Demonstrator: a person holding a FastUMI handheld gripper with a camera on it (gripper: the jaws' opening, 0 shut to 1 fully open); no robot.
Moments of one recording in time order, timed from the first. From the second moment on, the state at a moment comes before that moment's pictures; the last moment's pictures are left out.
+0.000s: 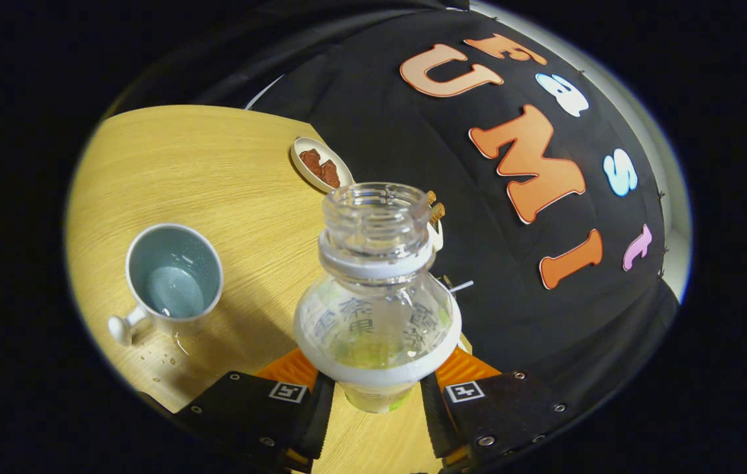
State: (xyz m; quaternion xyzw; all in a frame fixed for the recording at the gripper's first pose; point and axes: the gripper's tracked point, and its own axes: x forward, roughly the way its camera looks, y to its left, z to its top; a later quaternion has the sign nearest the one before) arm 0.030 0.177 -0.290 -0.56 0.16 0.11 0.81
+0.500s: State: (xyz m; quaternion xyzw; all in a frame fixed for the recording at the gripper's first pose) arm 0.021 0.190 -0.294 -0.65 0.12 0.12 0.74
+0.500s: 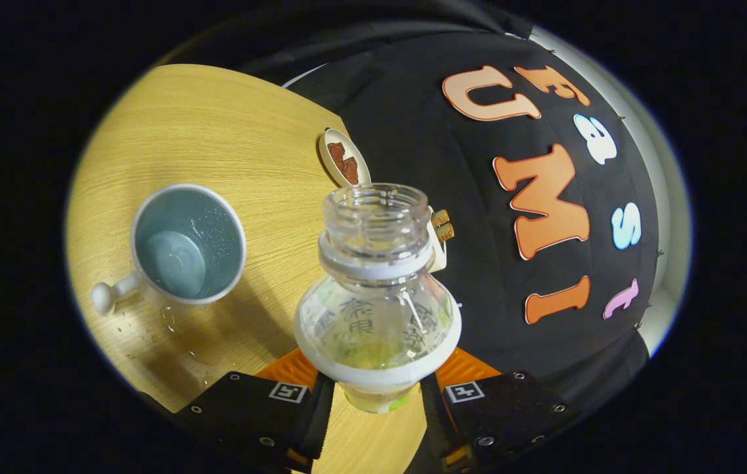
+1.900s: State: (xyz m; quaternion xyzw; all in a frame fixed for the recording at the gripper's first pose) arm 0.029 0.210 -0.281 -0.80 0.01 0.11 0.59
